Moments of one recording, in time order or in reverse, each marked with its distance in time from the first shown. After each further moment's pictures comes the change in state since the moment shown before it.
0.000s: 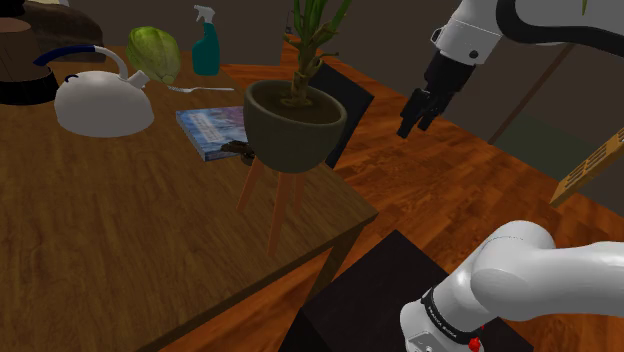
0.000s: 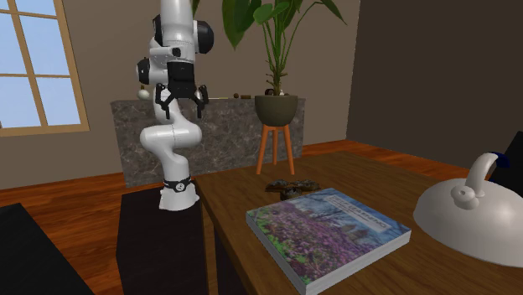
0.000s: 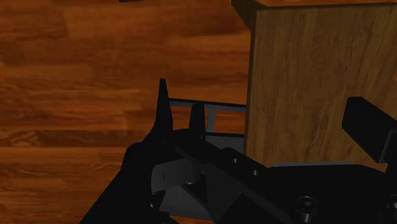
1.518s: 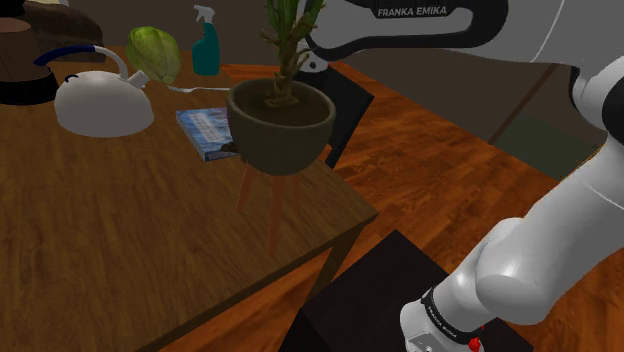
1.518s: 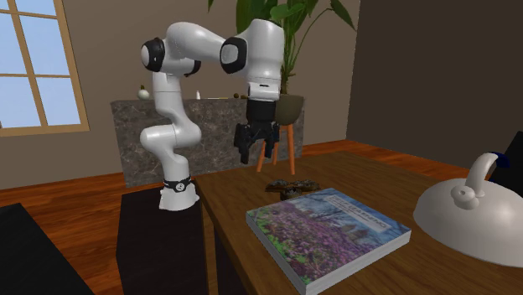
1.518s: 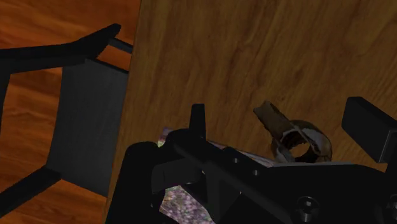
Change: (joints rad) arm 0.110 0.776 0.175 0.434 -0.052 0.251 -0.009
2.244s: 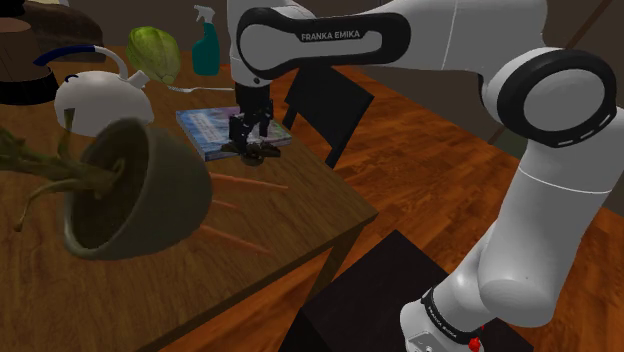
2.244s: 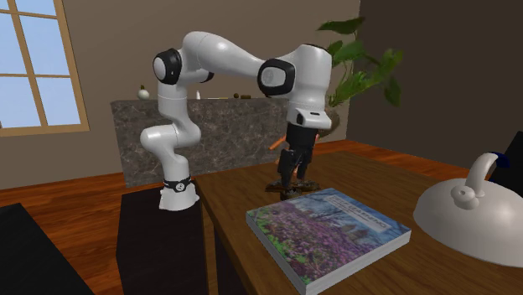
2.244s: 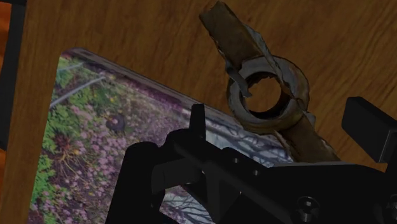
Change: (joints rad) arm 0.076 0.342 0.048 0.297 -0.091 -0.008 0.014
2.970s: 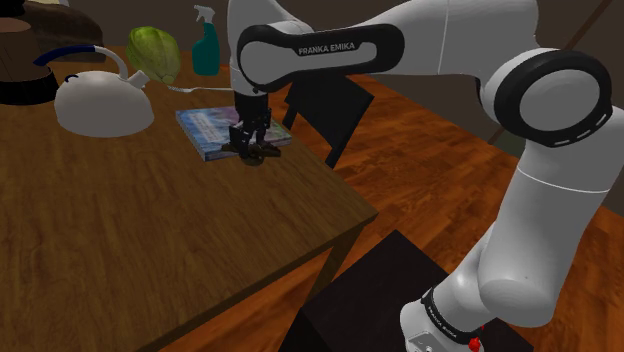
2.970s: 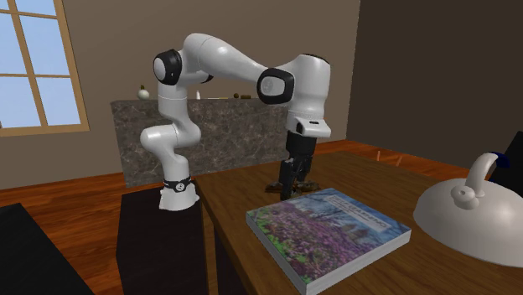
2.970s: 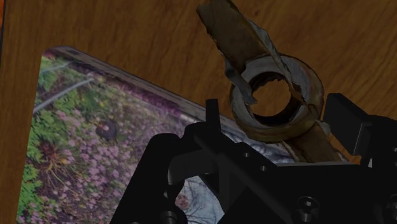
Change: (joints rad) arm -0.002 0.009 -0.004 -0.043 -0.010 0.068 0.008
